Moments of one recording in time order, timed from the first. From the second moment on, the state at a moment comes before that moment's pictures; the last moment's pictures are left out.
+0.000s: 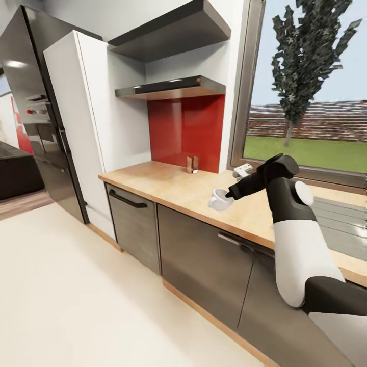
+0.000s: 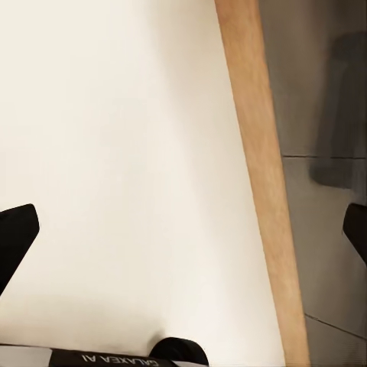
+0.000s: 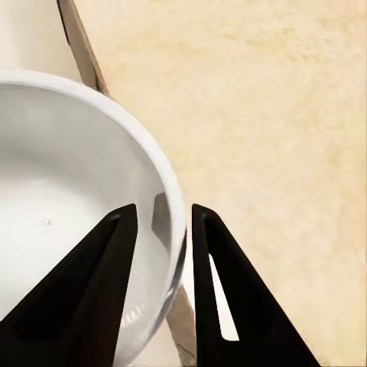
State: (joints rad) left arm -0.19 0.21 0.04 -0.04 0.73 0.07 -0.83; right arm -1.20 0.05 -0.12 -1.13 1.22 0.98 1.45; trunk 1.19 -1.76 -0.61
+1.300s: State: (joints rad) left arm -0.19 0.21 0.04 -0.04 0.73 0.07 -0.83; right arm -1.20 0.00 -0.12 -1.15 1.22 0.97 1.45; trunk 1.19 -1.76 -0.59
